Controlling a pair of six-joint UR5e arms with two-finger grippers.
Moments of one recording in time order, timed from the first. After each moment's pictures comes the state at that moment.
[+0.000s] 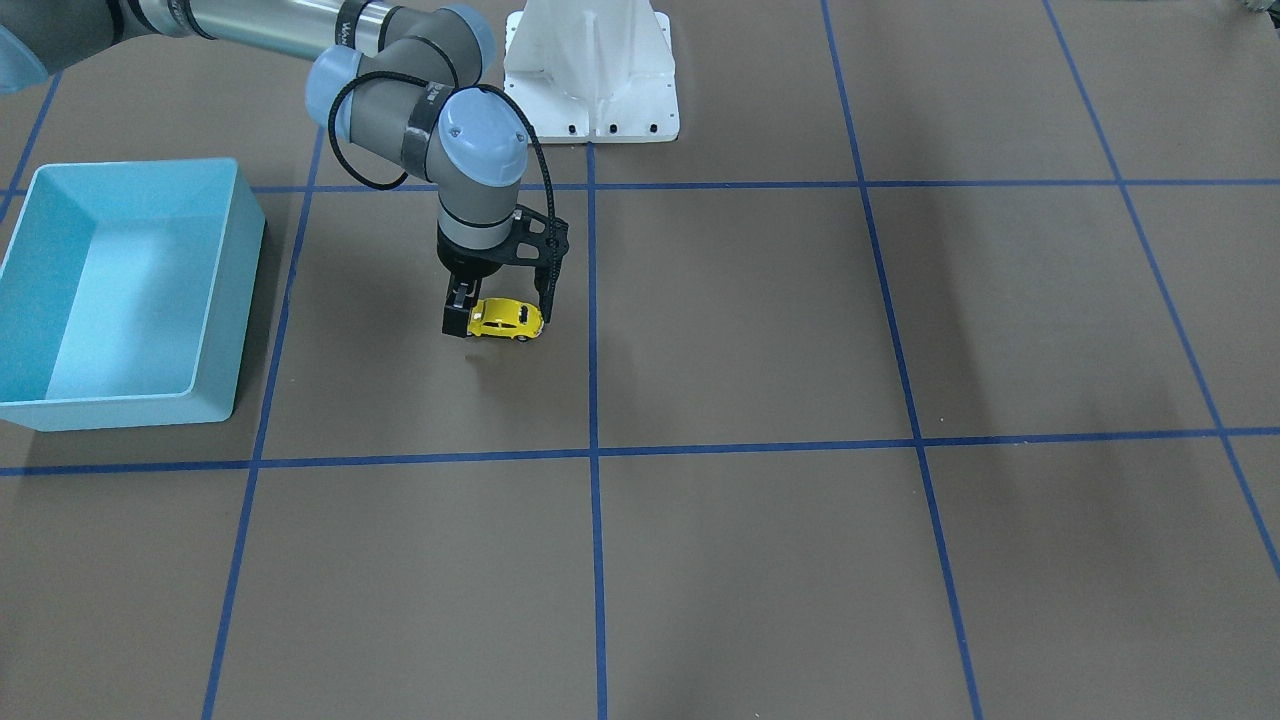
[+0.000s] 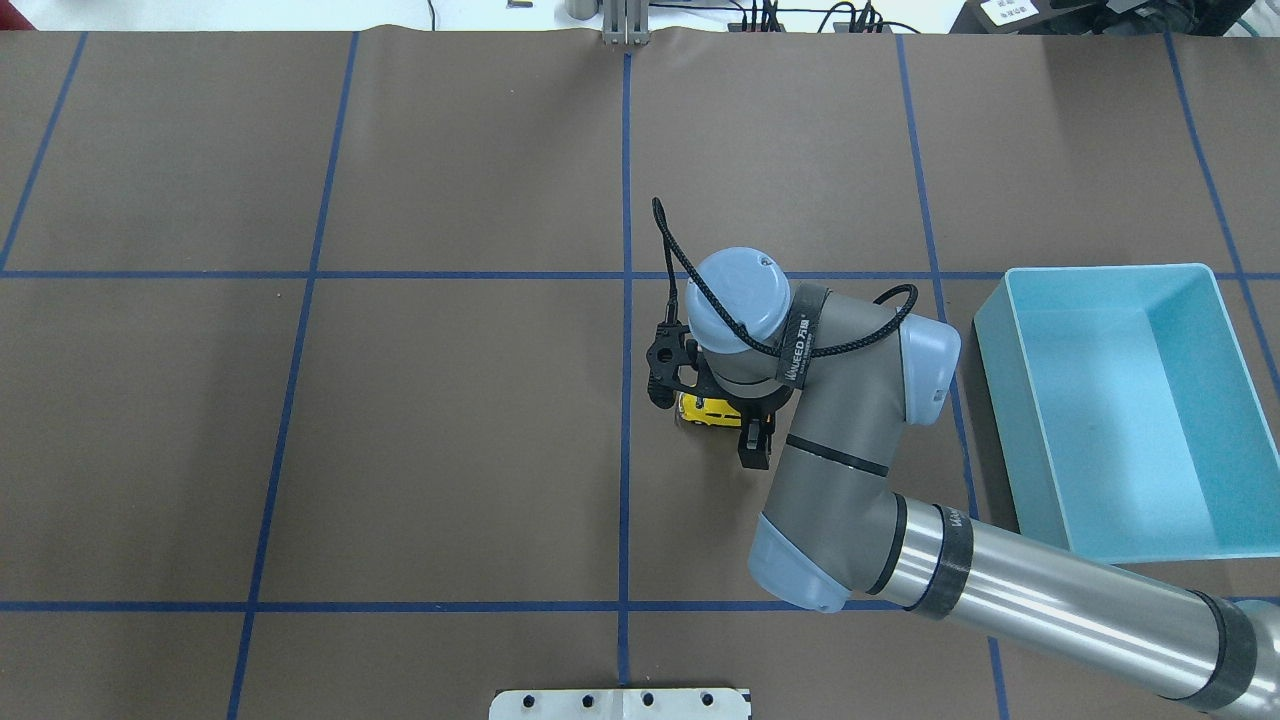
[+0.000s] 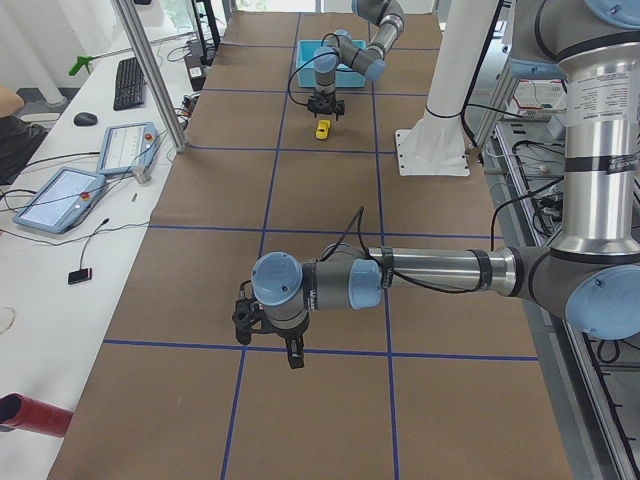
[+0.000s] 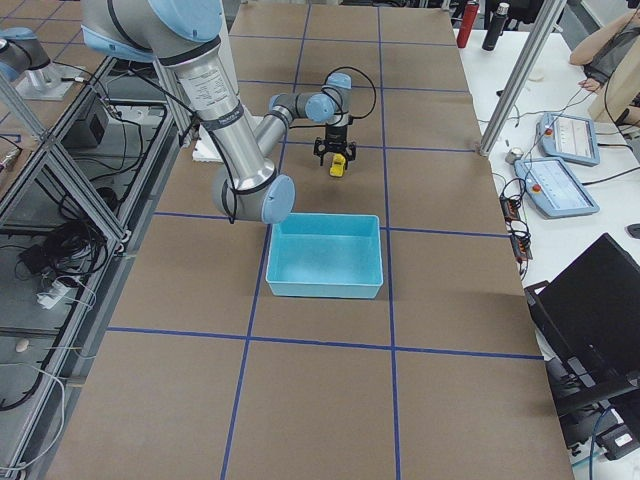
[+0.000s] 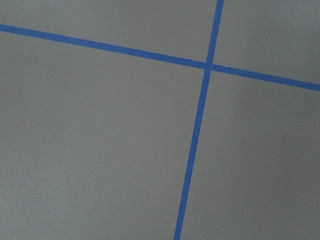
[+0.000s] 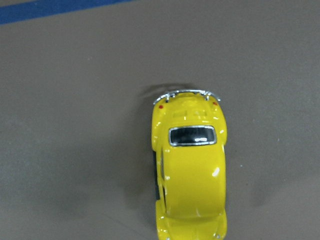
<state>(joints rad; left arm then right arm) -1.61 -1.49 -1.66 -1.49 -2.40 -0.09 0.48 -0.92 1.64 -1.82 1.80 -0.26</state>
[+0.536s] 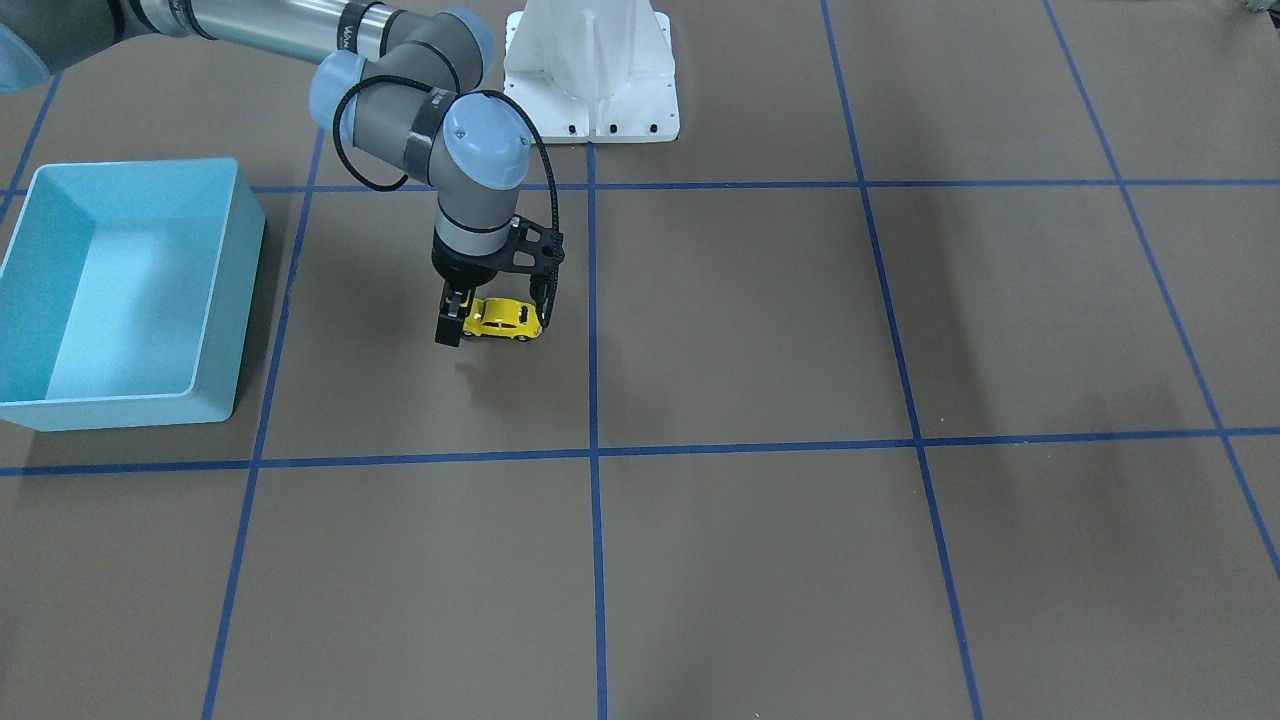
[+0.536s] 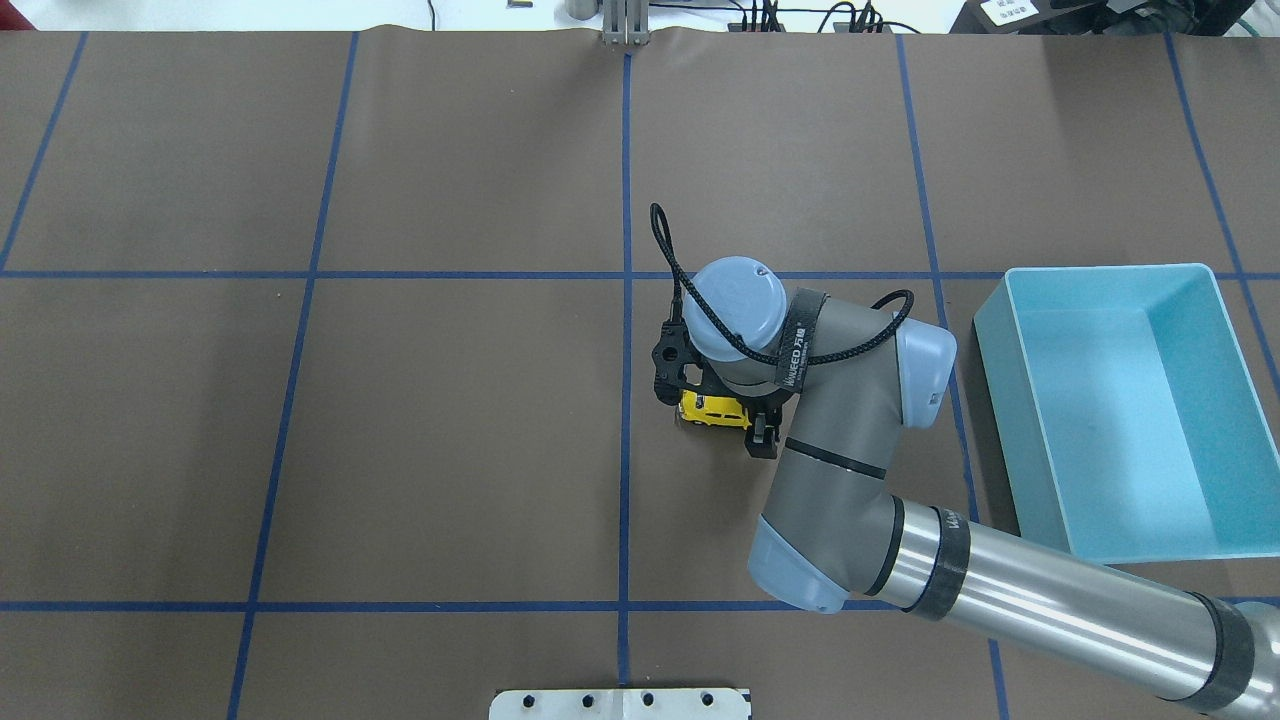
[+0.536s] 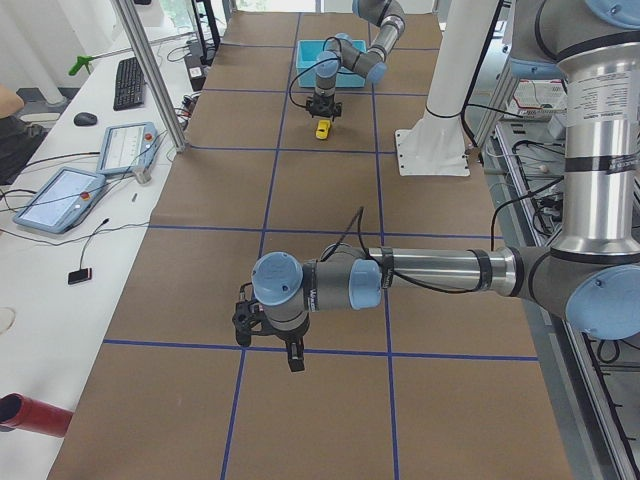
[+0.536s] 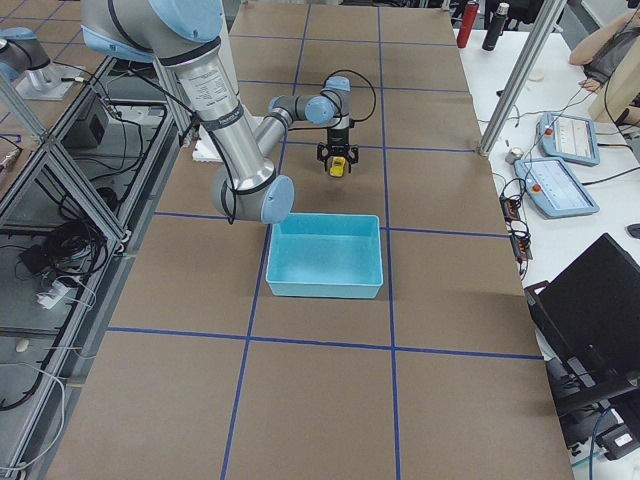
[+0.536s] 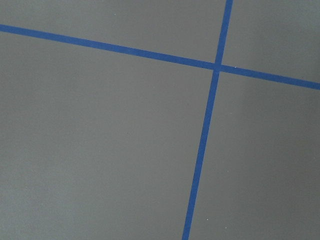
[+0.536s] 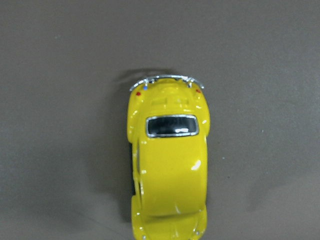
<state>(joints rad) -1.61 -1.49 -1.66 -1.49 -2.39 -0.09 0.48 -0.92 1.62 -1.82 1.74 -0.26</state>
